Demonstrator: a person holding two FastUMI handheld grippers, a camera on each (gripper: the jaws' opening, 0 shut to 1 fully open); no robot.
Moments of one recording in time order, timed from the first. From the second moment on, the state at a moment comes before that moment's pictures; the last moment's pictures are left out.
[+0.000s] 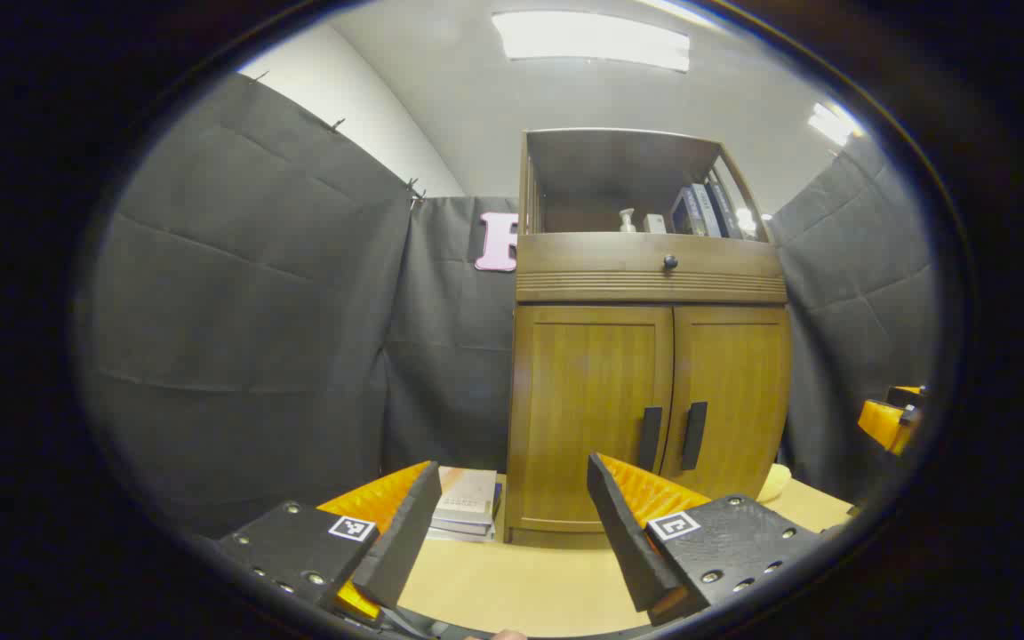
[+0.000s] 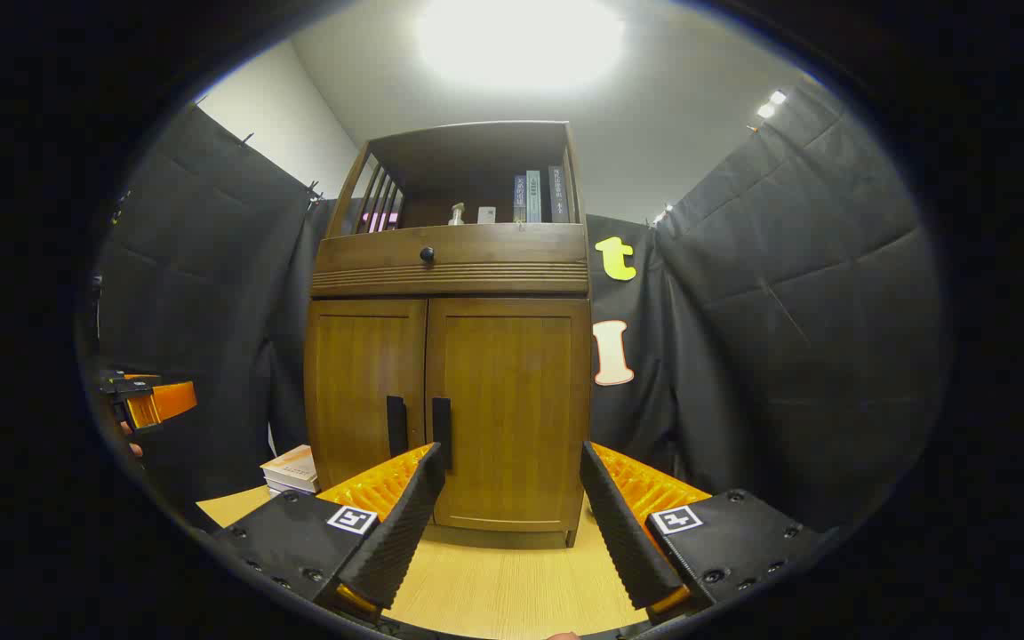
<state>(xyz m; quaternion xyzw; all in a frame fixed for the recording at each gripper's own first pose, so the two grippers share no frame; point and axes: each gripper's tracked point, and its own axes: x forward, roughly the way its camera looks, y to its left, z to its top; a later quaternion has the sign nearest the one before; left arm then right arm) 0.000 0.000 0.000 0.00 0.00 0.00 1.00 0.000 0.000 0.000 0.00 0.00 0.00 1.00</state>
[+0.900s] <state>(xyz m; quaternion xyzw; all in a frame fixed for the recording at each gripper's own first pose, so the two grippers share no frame) -0.006 -0.001 0.003 0.02 -0.02 0.00 1.00 0.009 0.004 -0.006 0.00 0.01 0.00 1.00</state>
